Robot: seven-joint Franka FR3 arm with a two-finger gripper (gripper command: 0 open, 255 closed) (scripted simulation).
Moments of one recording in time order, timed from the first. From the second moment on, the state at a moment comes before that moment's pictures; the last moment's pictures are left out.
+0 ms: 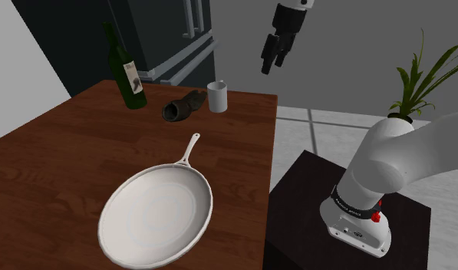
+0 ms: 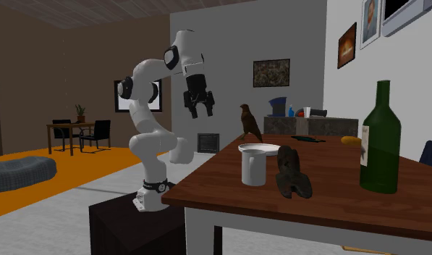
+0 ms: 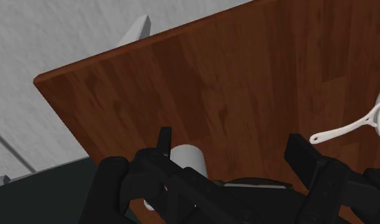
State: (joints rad) arm -0.01 -0.77 -0.02 -2.29 0.09 1.70 -0.12
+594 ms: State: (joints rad) arm -0.01 -0.54 0.05 -2.23 0.07 1.87 -0.07
